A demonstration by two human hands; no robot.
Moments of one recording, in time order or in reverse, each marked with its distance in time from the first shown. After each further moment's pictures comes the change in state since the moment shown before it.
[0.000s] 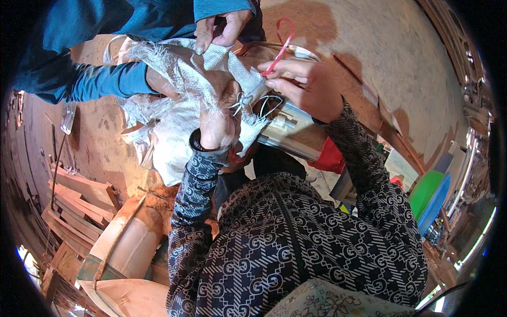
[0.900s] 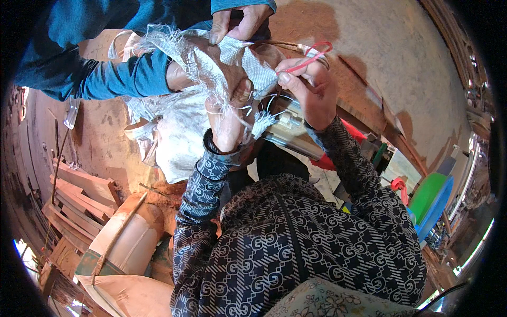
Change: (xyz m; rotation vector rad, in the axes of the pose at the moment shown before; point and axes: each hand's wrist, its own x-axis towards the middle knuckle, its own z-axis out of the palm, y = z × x) left_hand -0.012 0.026 0.019 0.155 0.055 0.033; right_hand -0.011 0.007 0.046 0.438 0.352 0.028
